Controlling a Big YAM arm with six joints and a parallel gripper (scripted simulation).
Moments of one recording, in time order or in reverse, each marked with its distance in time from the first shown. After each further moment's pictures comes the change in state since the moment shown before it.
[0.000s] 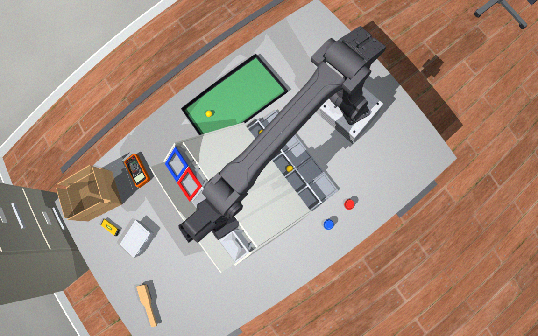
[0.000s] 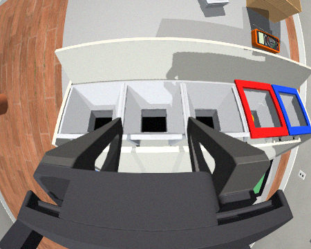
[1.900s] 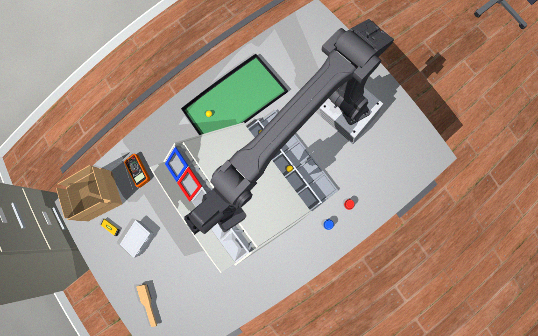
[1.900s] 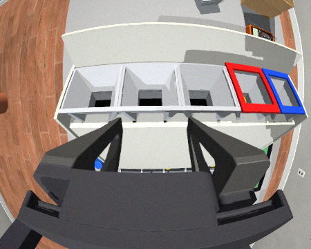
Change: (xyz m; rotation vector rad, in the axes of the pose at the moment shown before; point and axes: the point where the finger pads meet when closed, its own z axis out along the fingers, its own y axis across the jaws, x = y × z) arm 0.019 -0.005 -0.029 0.006 -0.014 -0.001
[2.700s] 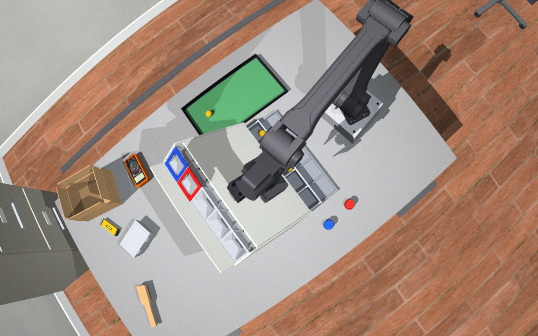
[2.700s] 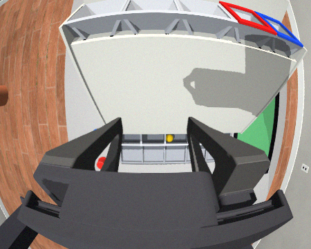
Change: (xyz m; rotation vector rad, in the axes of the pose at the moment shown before) arm 0.112 0.001 -0.048 -0.007 -0.040 -0.005
